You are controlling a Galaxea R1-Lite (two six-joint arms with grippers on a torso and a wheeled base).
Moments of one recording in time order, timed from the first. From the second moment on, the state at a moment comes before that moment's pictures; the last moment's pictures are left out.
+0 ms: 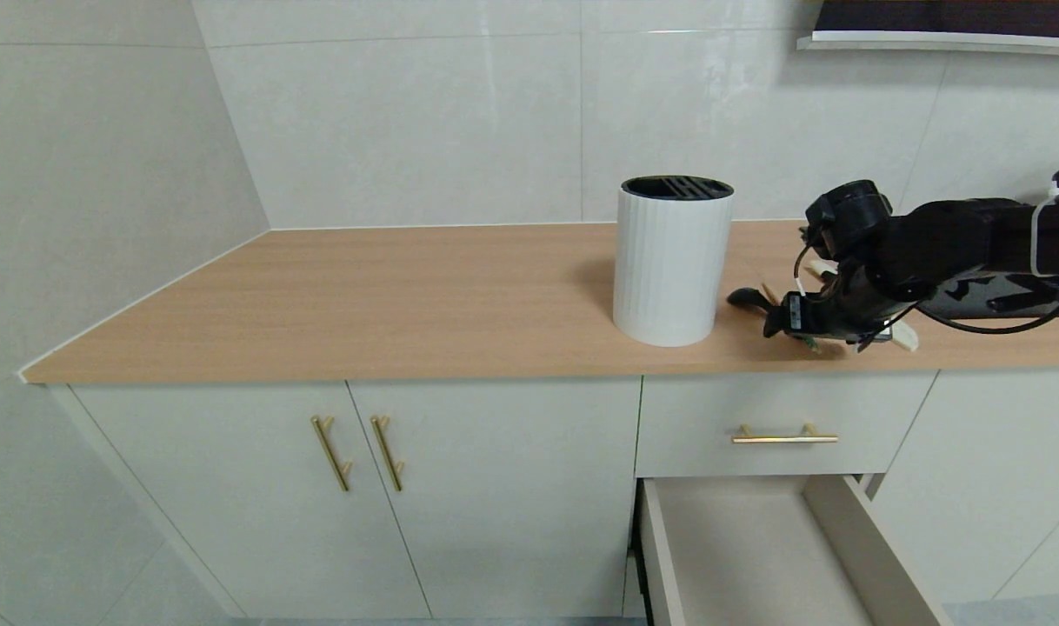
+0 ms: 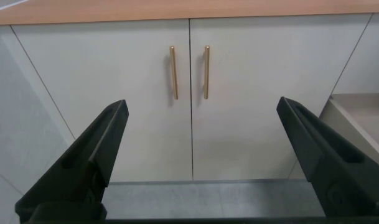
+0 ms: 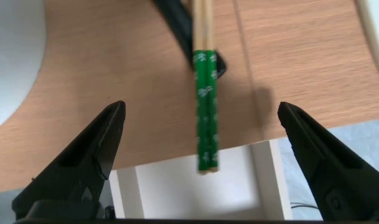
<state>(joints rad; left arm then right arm) 0.00 0.00 0.00 0.01 -0.02 0.01 0.20 2.12 -1.81 0.50 -0.29 0.28</state>
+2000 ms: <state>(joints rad) 0.00 0.00 0.00 0.01 -0.02 0.01 0.24 1.34 -1.23 0.60 -0.02 0.24</state>
